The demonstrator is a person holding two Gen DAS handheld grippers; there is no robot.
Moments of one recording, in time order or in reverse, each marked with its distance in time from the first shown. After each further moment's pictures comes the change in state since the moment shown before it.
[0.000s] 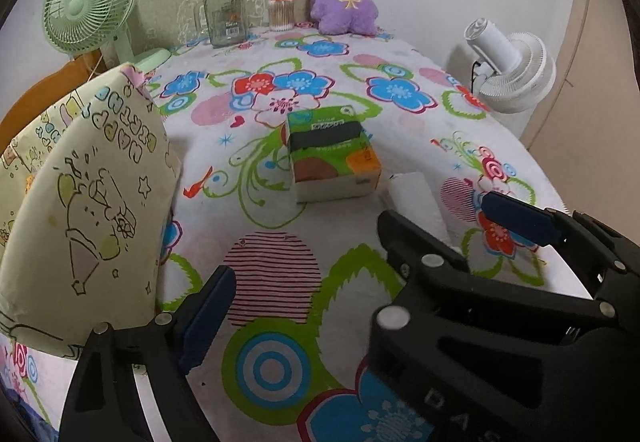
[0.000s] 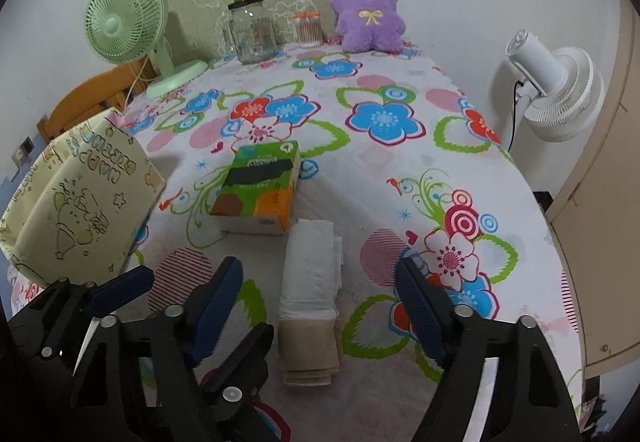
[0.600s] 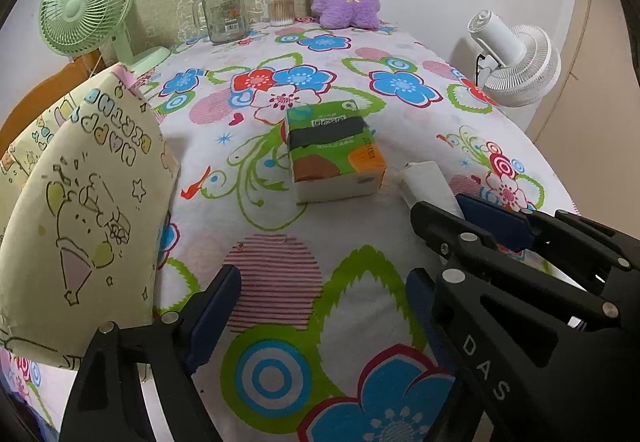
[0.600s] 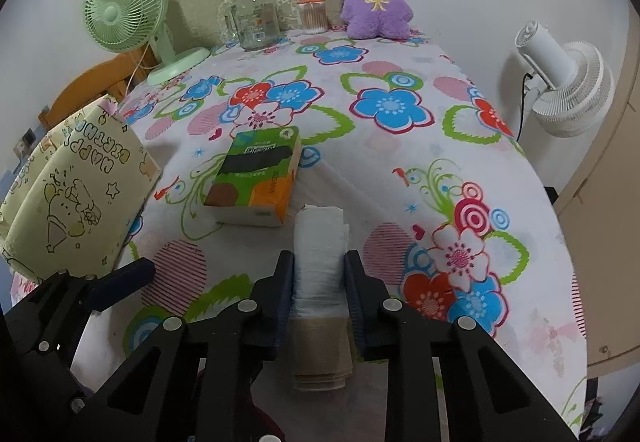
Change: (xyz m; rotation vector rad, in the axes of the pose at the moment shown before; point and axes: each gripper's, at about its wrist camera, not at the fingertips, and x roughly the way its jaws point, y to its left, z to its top) left arm 0.004 -0.003 0.003 0.011 0.010 0.016; right arm 0.009 -0.003 0.001 -0.014 0.034 0.013
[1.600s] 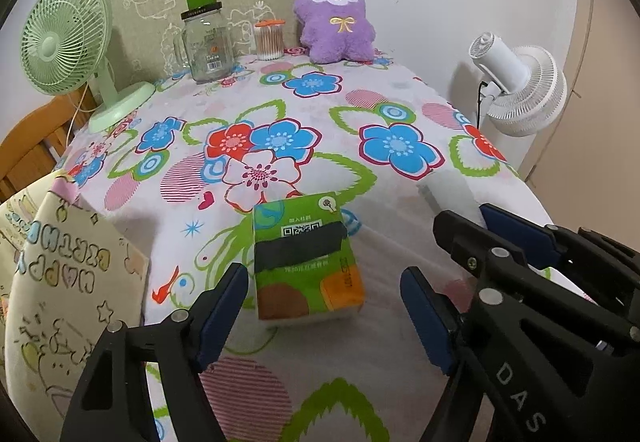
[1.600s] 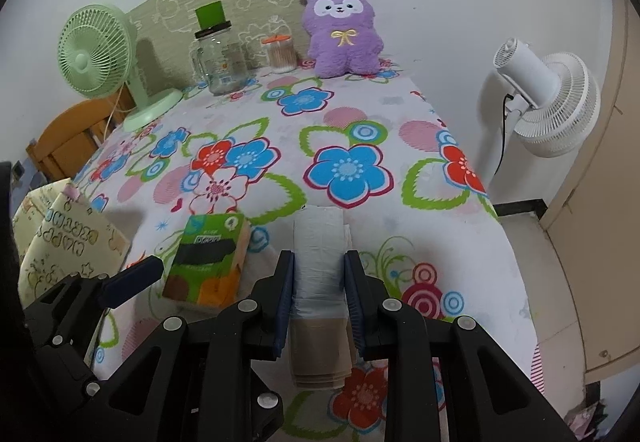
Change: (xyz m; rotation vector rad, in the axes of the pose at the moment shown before) left arm 0.024 -0.015 0.059 0.011 -0.070 0.006; right arm 0.002 -0.033 0.047 0.050 -0.081 -0.035
